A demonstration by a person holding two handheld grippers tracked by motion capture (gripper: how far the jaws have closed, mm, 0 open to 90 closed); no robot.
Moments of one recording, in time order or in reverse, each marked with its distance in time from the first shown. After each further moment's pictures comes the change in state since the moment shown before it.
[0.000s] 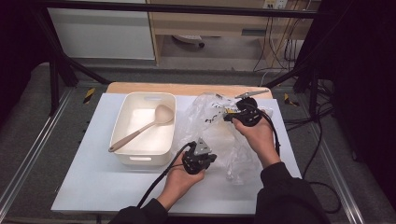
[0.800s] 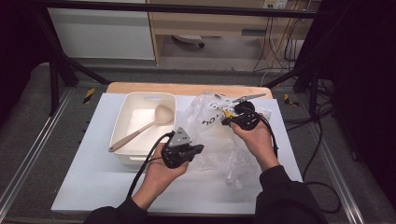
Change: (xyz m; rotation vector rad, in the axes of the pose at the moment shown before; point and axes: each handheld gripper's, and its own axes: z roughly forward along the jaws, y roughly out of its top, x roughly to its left) left arm 0.022 0.023 -0.076 -0.090 0.035 -0.028; right arm 0.006 -0.009 0.004 0.020 0.020 -0.002
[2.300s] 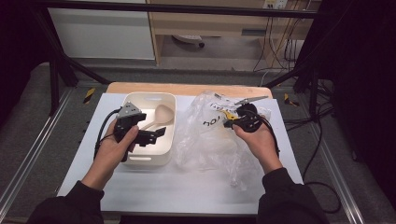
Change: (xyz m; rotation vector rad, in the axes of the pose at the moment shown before) left arm 0.100 0.003 -0.085 -0.026 0.195 -0.124; right arm -0.003 -0.007 -0.004 0.009 0.002 -0.001
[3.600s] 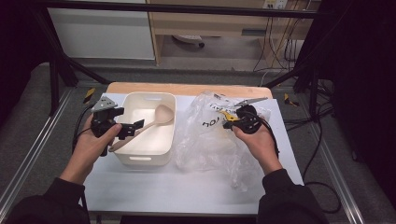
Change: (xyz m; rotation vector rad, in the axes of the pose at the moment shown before) left arm 0.048 -0.007 -0.027 -0.009 0.074 -0.034; right arm 0.001 -0.005 0.003 0.000 0.011 -0.007
